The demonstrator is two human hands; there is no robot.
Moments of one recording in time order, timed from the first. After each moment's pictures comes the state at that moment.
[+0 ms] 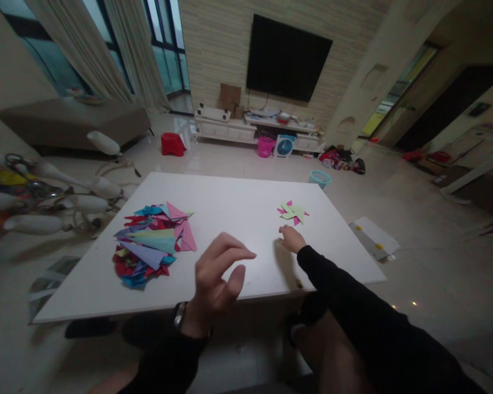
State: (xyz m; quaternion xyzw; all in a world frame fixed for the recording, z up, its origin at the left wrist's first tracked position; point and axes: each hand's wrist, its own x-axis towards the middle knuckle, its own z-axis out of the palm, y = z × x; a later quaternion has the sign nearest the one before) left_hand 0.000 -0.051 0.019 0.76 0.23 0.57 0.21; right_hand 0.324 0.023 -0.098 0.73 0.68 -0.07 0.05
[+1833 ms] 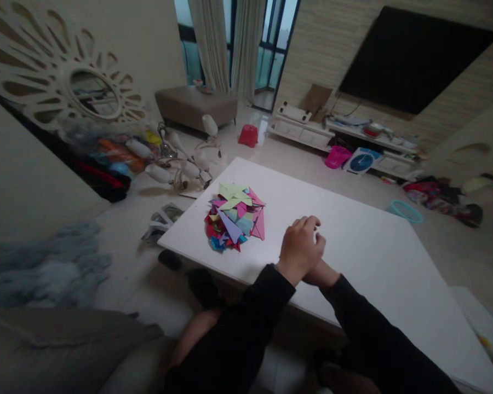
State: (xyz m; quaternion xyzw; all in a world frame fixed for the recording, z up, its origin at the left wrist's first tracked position) left_hand -0.019 0.014 -0.006 0.70 0.50 0.45 0.23; right_hand 0.093 0.022 -0.060 0.45 0.86 -0.22 -0.03
